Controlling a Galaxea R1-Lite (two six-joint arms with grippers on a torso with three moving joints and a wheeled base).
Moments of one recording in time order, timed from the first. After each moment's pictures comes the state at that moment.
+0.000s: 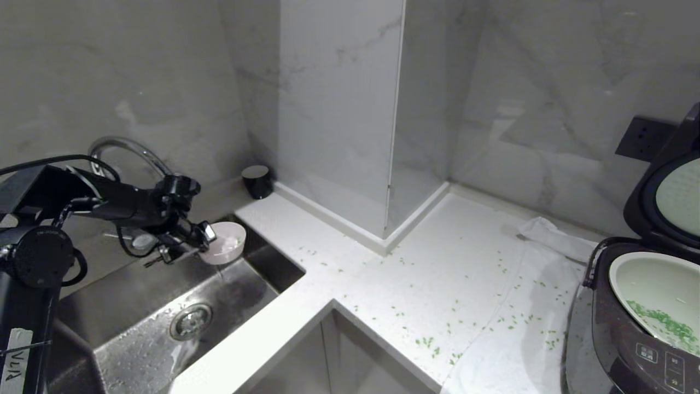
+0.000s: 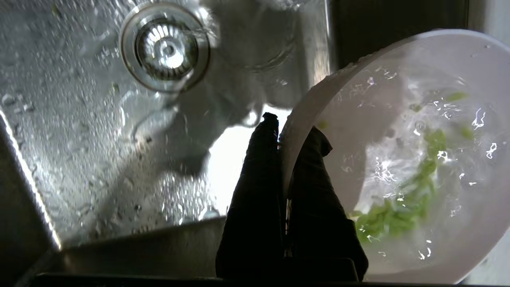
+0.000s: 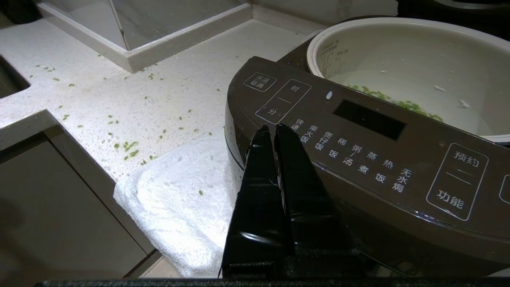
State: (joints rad) left arm 0.07 2.39 -1.72 0.29 0.10 -0.56; right arm 0.00 0.00 -0.04 0.10 -0.01 -0.01
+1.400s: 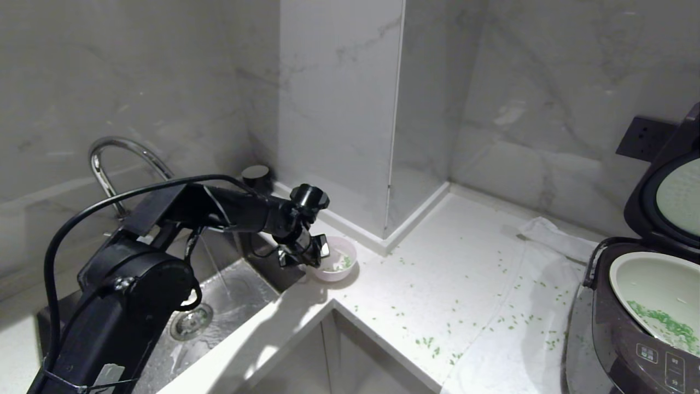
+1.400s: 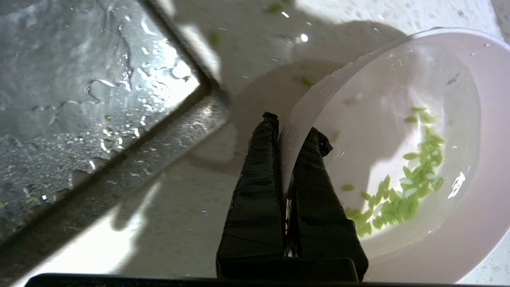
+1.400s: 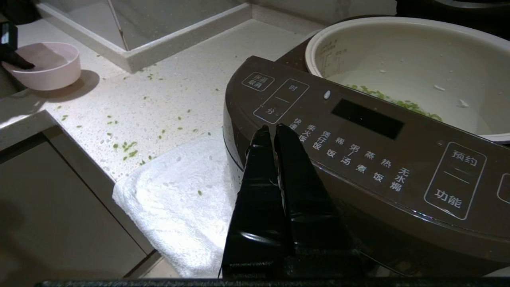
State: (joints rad) left arm -0.45 2.50 -1.91 0.41 0.11 -0.60; right arm 0.00 0.00 -0.04 0.10 -0.01 -0.01
